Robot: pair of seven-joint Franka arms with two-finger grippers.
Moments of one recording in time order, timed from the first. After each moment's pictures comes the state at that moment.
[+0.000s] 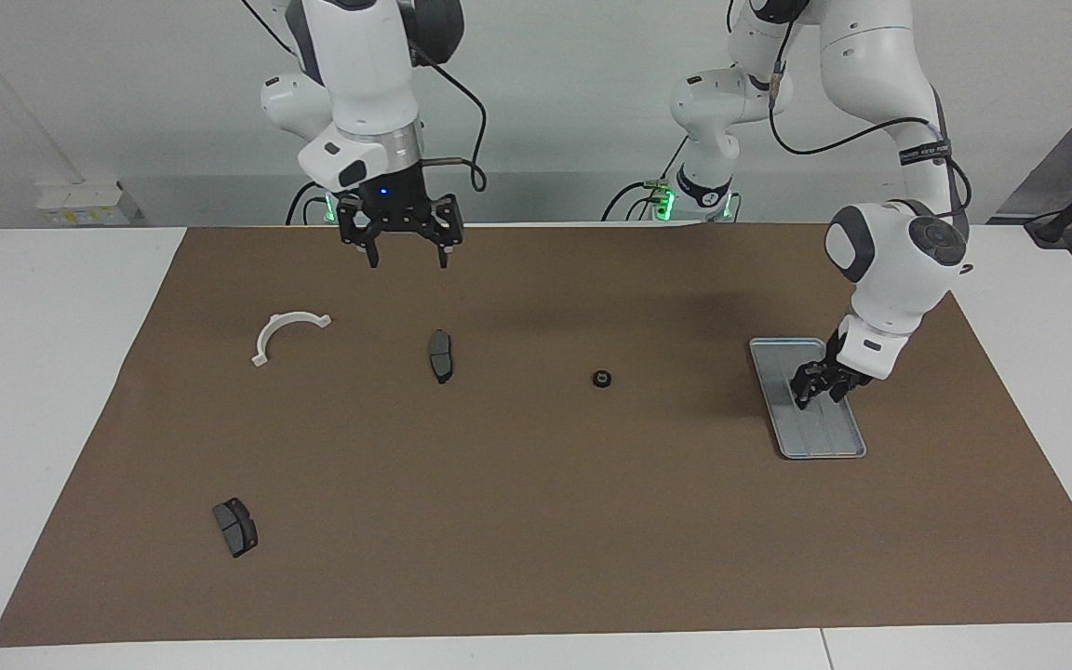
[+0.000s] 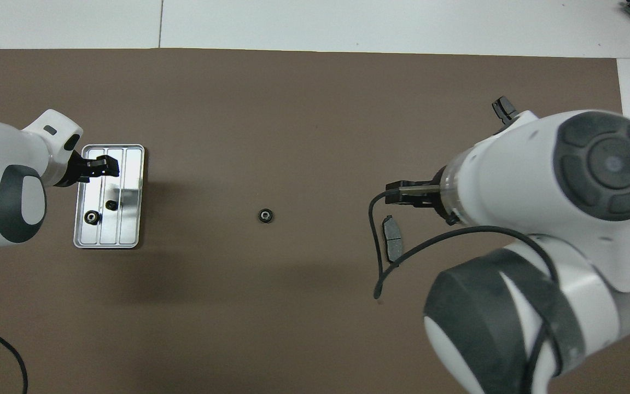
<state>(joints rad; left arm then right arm) 0.16 0.24 -0.14 -2.02 -0.02 2.34 -0.07 0.40 0.00 0.05 -1.73 -0.03 1.83 0.51</state>
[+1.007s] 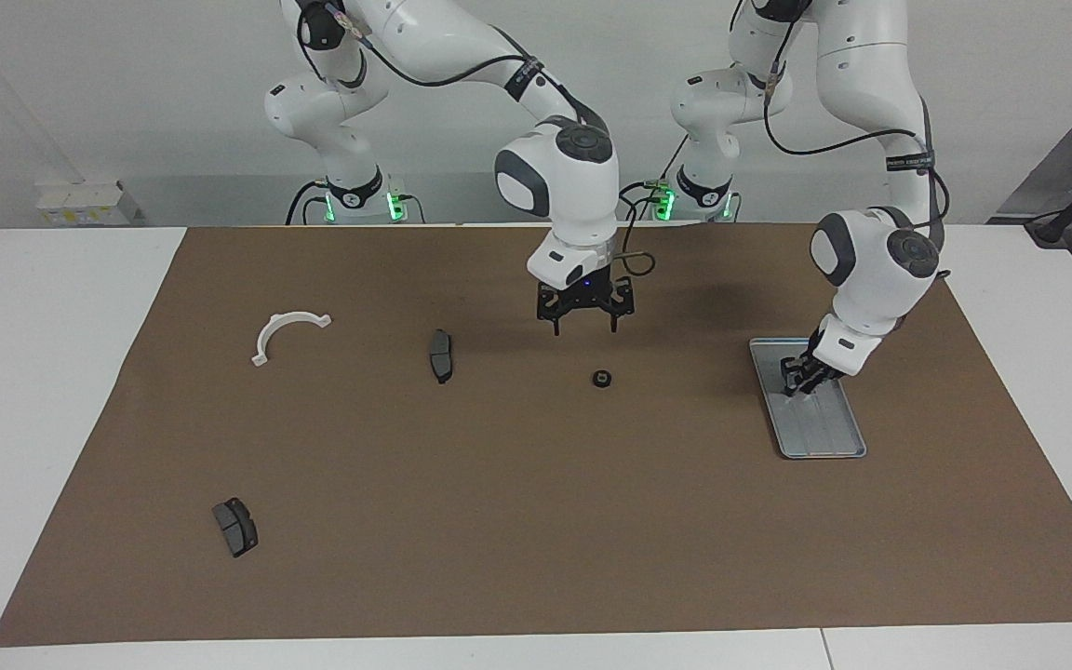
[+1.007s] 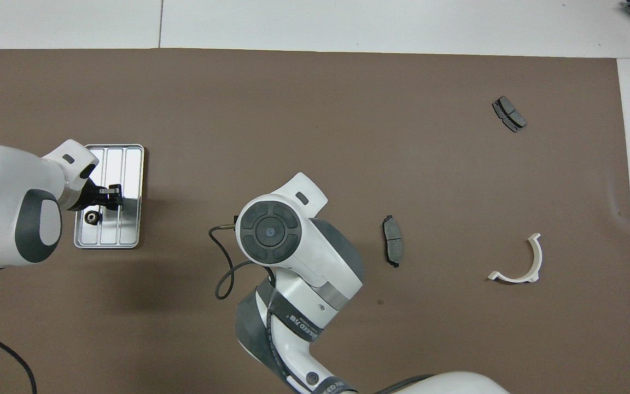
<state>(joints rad) 0.17 0.22 -0.14 -2.15 -0.02 2.39 -0.03 0.72 0.45 0.04 -1.63 -0.08 2.22 0.82</state>
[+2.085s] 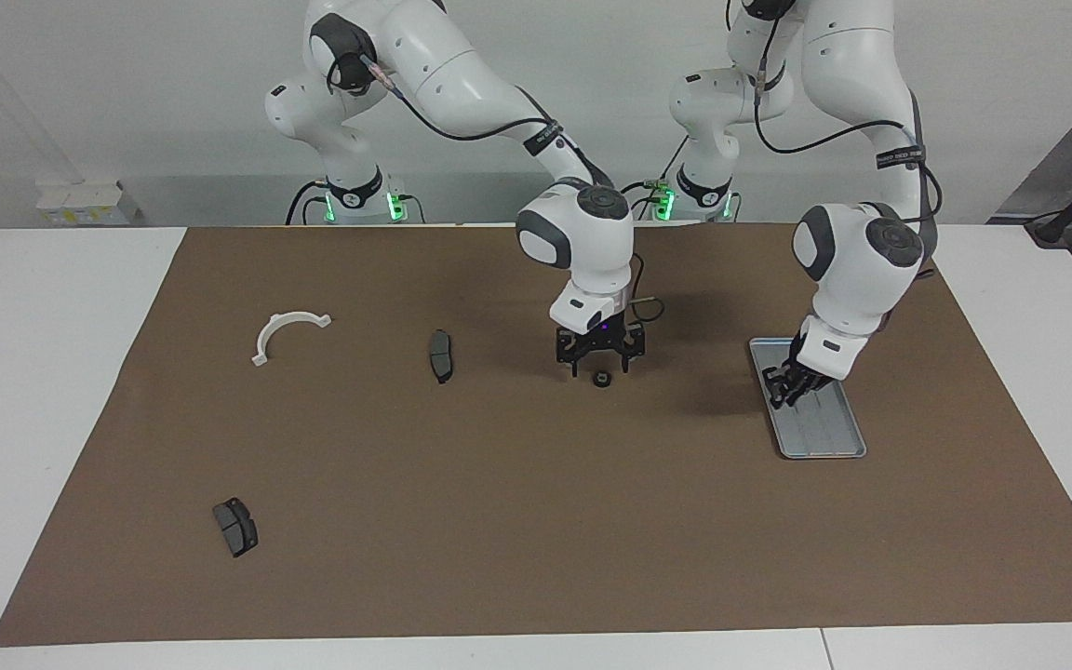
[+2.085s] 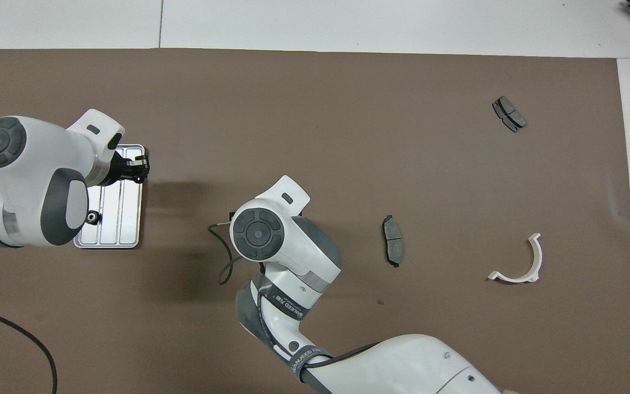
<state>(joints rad) 0.04 0.24 -0.16 -2.01 -0.02 2.36 -0.26 0.73 0.59 0.03 -1.61 -0.14 2.38 0.84</state>
